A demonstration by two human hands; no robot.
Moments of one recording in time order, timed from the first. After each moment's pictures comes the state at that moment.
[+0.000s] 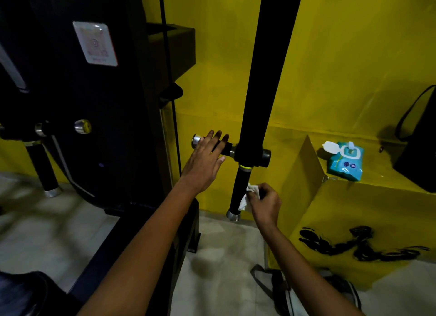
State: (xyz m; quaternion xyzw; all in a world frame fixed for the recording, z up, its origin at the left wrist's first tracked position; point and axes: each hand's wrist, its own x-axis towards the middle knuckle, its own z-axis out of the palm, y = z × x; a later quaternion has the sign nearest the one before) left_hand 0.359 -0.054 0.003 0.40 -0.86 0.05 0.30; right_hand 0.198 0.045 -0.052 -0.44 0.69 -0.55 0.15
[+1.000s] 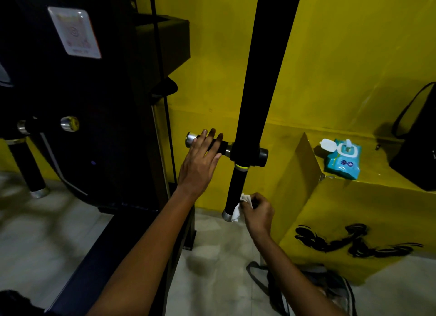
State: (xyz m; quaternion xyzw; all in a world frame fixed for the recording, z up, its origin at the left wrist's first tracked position) left_hand 0.349 -0.052 -0.012 0.42 -0.82 0.07 0.39; right_hand 0.206 0.052 -0.066 -0.42 0.72 -0.53 0.17
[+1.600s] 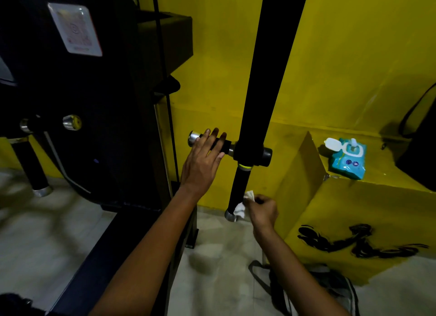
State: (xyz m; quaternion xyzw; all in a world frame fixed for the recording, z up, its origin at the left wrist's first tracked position) left_hand 0.348 -0.052 -0.014 0.42 -0.81 0.08 0.41; right_hand 0.206 0.040 -0.066 -0.29 0.76 -0.53 0.26
